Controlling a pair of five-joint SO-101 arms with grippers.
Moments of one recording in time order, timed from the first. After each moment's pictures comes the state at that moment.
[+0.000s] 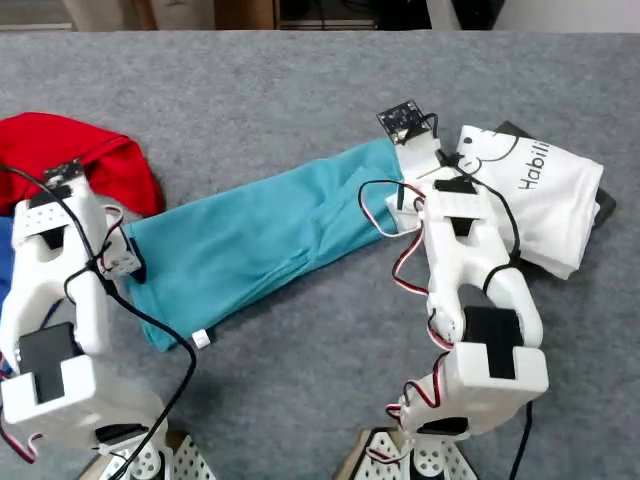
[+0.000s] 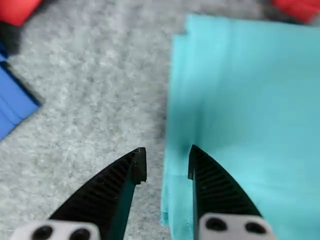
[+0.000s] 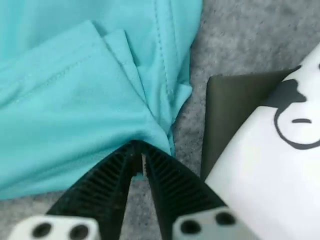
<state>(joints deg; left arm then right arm) -24.4 2.8 26.8 69.0 -2.2 0.7 8.0 29.1 35.6 20.7</state>
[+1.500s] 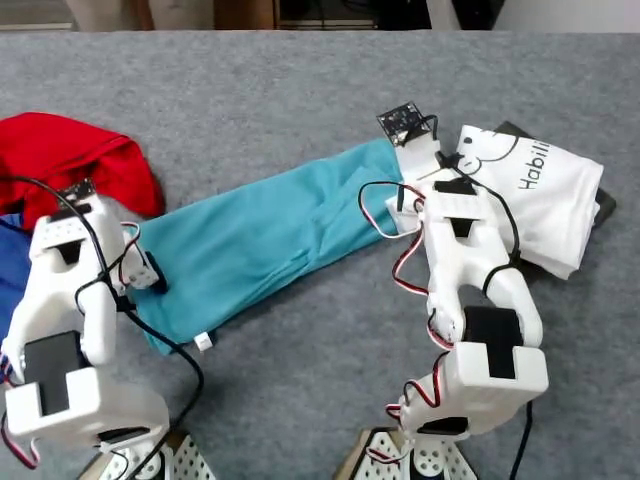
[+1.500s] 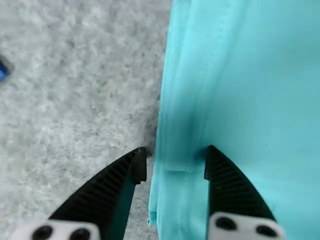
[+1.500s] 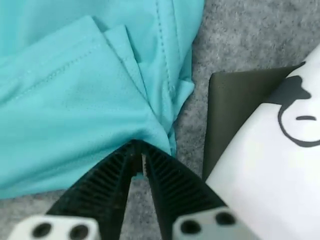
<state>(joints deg) -20.9 -1.2 37.9 62.5 4.0 0.8 8.0 29.6 35.6 20.7</state>
